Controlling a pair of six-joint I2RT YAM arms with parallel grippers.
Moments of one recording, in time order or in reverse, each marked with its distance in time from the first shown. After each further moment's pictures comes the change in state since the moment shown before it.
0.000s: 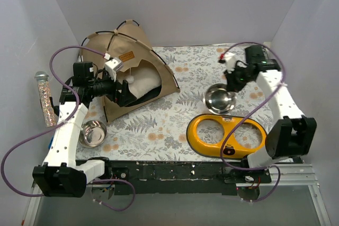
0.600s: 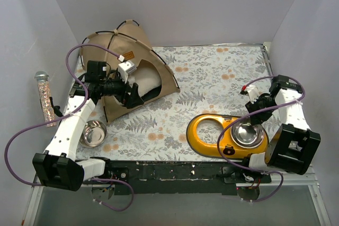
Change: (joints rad) left arm -0.137 0.104 0.011 0.033 -0.014 0.012; right arm -0.508 -0.187 -0.355 -0.290 0.071 -0.444
